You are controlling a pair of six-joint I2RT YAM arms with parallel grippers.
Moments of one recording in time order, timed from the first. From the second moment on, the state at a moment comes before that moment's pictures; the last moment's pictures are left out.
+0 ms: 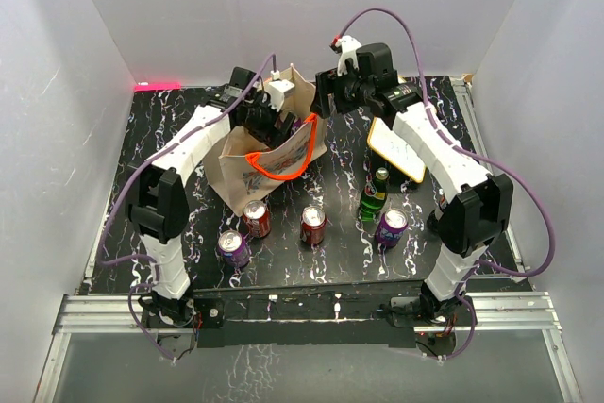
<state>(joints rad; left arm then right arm) -0.40 1.90 1.72 -0.73 0.42 0.24 0.40 1.75 1.76 -0.53 -0.29 0.08</state>
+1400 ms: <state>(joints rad) -0.42 1.96 1.45 -0.36 0.38 0.30 0.38 1.68 1.53 -0.51 -0.32 -0.02</state>
